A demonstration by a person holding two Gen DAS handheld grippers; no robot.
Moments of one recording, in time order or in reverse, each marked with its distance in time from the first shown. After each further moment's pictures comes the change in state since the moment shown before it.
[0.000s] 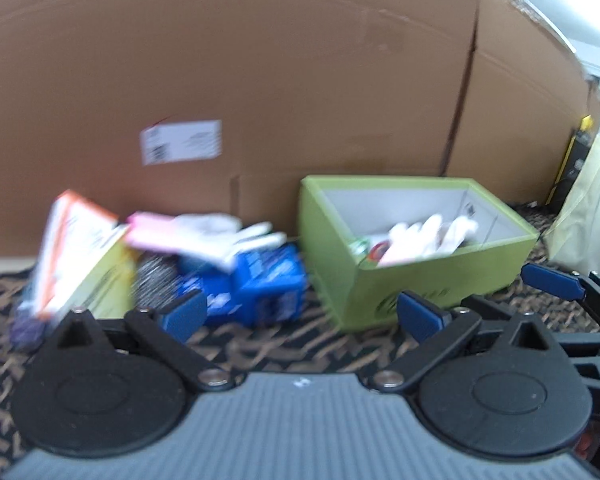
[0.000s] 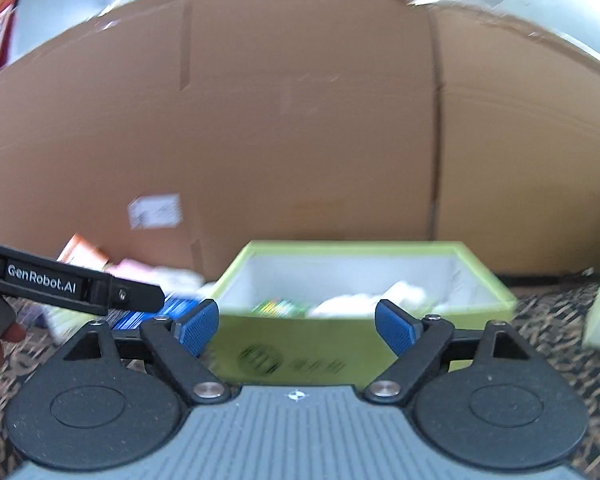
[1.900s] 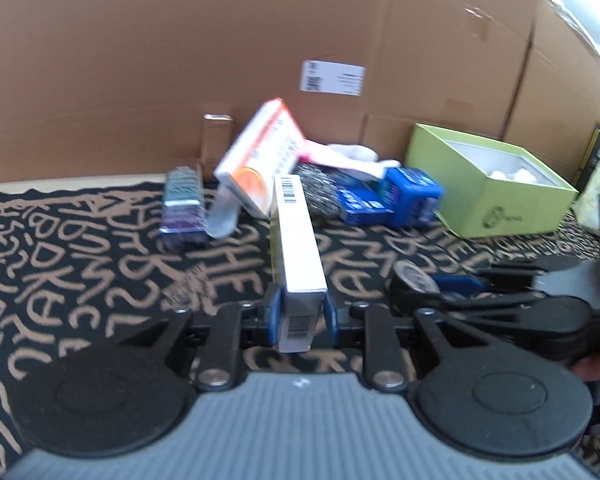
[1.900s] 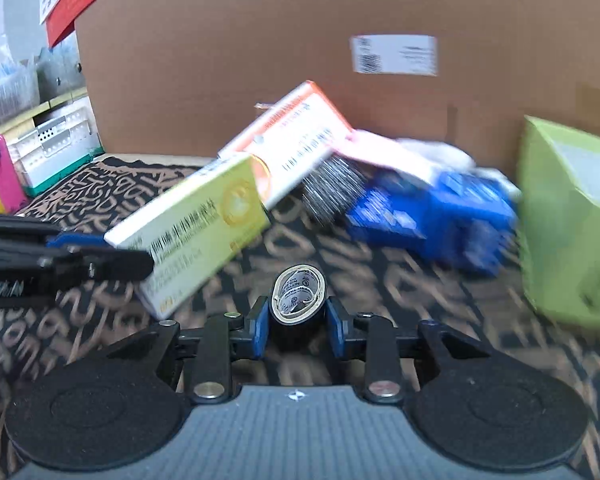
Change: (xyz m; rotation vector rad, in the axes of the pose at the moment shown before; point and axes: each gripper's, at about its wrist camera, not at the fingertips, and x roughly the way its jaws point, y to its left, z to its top) left arm -0.062 0.124 -0.070 -0.059 0.065 0.012; right arm 0.091 0.141 -0.038 -0.080 0.353 0.379
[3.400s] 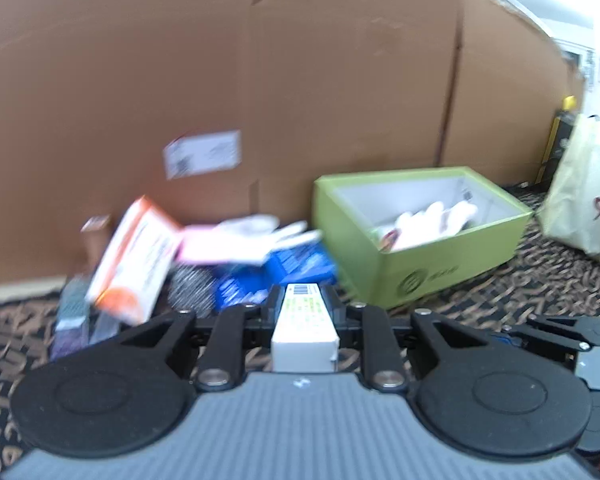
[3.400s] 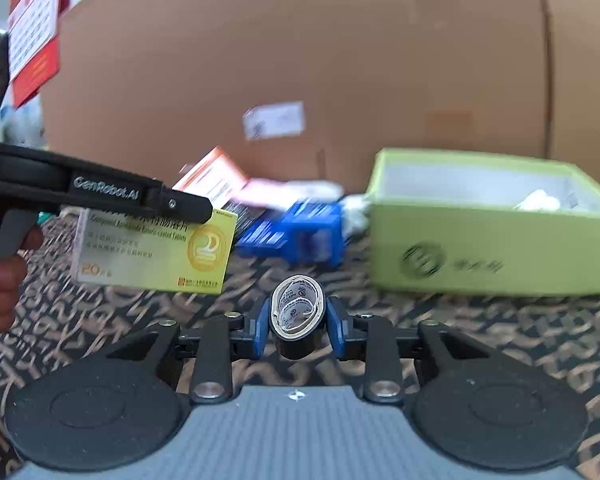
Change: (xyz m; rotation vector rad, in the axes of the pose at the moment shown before) left arm 0.025 -0.124 0.080 0.161 -0.078 -0.066; right arm -0.098 -0.048 -0.024 0.091 -0.187 -0.178
